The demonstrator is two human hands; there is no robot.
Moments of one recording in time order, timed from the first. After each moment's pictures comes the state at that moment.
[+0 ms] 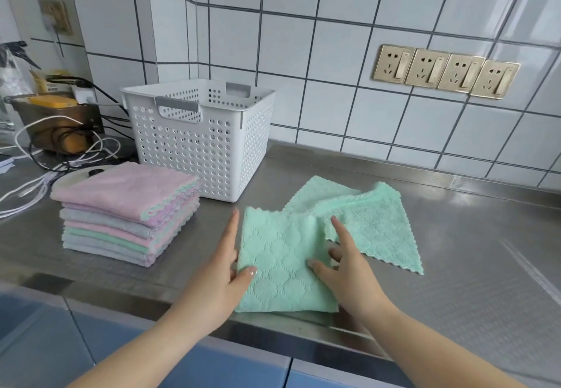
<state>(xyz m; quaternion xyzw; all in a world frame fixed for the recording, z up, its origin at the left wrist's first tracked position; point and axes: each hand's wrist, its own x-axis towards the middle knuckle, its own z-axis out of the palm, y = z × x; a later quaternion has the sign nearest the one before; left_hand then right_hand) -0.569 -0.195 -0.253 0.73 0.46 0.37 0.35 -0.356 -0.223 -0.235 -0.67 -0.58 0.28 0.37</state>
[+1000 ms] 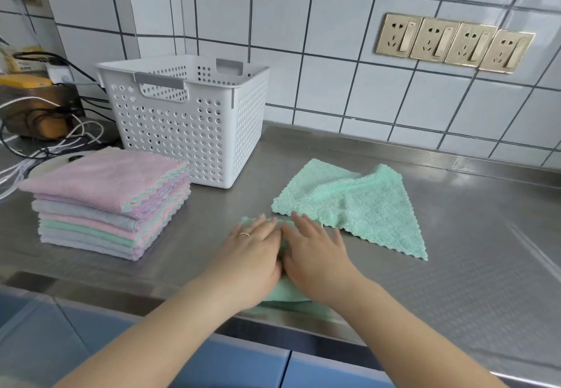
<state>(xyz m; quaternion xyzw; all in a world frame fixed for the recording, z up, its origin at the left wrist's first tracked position) -0.527 -0.169 -0.244 0.89 0.44 0.12 0.02 -0.392 -0.197 -0.233 -0.68 -0.73 0.04 0.07</state>
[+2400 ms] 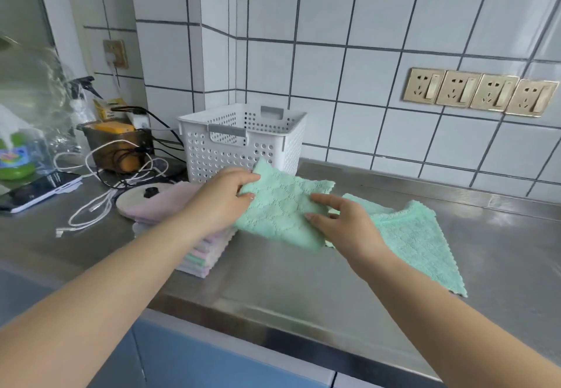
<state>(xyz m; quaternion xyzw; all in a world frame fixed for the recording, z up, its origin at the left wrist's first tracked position) -0.634 -0.127 -0.138 0.78 0.51 0.33 0.15 -0.430 -0.186 -0.151 -0.61 -0.58 0.28 0.45</state>
